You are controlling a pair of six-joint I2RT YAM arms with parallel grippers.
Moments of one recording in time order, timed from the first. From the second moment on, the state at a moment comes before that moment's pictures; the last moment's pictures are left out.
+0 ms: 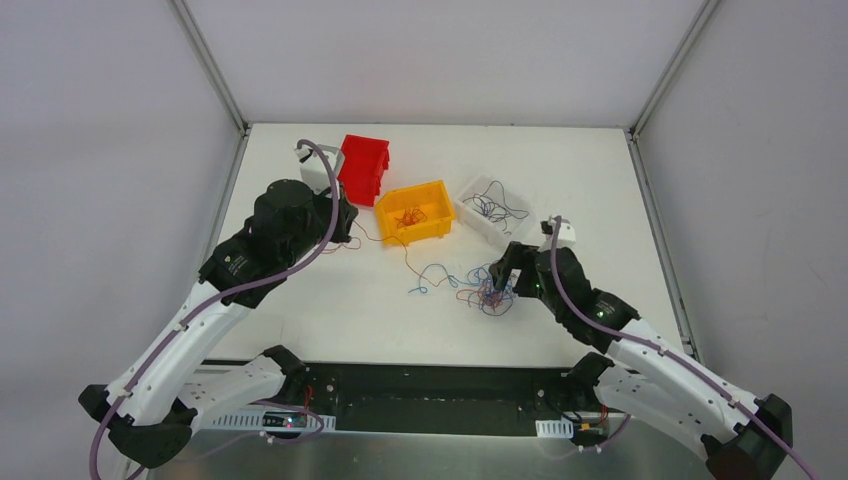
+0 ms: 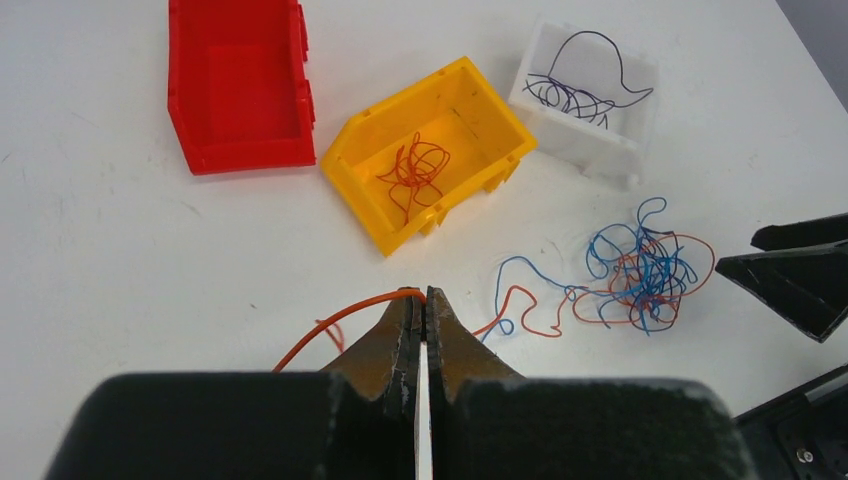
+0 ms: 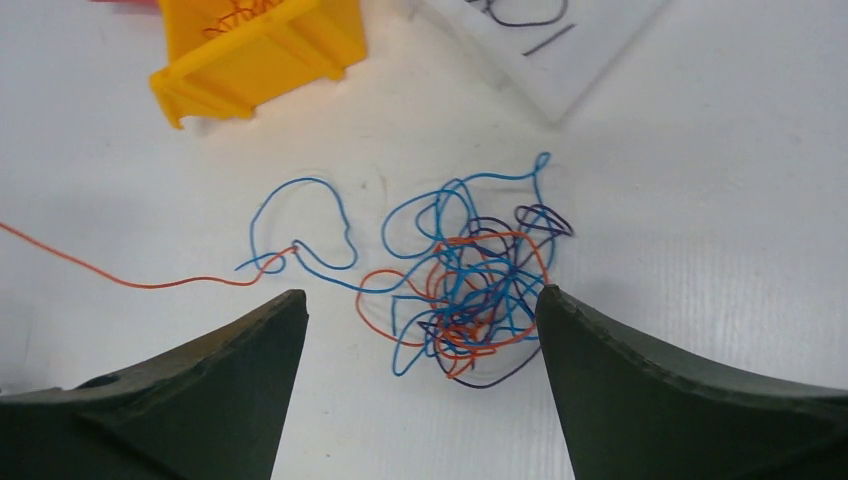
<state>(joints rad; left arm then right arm) -0.64 0.91 1.17 -0.62 -0.23 -0.23 0.76 0.72 0.53 -0.40 0.36 0.68</state>
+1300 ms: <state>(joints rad) -0.64 0.83 1.09 -0.62 -0.18 -0.14 0.73 1.95 1.48 -0.53 0.43 1.27</state>
